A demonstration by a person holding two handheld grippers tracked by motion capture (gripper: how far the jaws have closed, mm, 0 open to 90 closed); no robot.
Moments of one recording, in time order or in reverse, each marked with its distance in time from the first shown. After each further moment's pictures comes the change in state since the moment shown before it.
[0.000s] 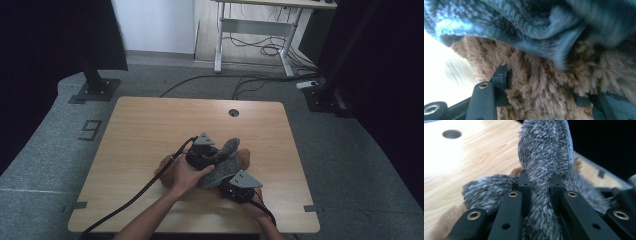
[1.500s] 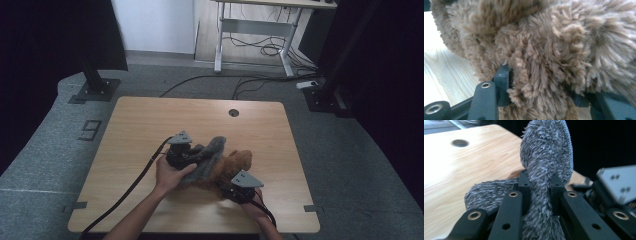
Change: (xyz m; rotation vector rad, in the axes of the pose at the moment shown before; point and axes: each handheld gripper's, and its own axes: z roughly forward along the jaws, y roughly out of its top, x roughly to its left) left arm 0.015 -0.001 -0.034 -0.123 -0.137 -0.062; right arm -0.001 -0.001 -0.001 0.012 -0.012 0.045
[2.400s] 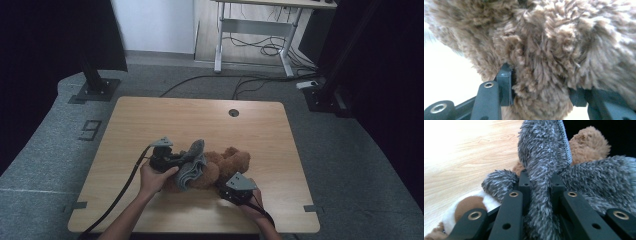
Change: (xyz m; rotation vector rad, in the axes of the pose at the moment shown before) left arm 0.049 -0.057 -0.042 0.047 0.080 -0.110; right arm 0.010 -0.002 0.006 0.056 -0.048 -0.113
